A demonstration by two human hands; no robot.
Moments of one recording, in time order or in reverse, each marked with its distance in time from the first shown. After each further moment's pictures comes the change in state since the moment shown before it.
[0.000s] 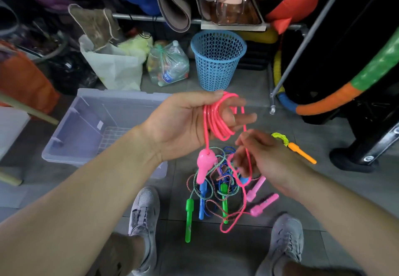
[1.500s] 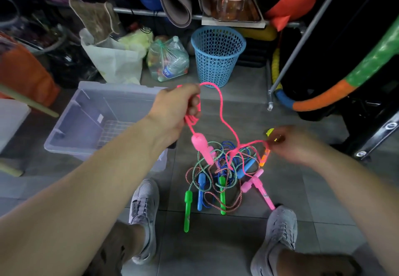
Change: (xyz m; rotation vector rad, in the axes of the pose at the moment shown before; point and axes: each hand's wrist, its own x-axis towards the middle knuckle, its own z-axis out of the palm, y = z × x) left_hand 0.016 -0.010 -0.023 0.209 0.765 0.223; right_hand 0.031 0.025 -0.077 -1.030 0.146 0.051
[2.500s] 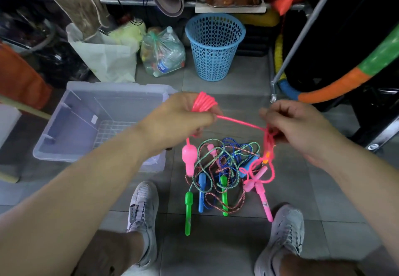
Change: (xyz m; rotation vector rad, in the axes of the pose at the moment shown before) left_hand 0.005 -0.008 0.002 0.635 -0.420 0.136; right_hand 0.000 -0.029 -0.019 0.900 0.038 -0.102
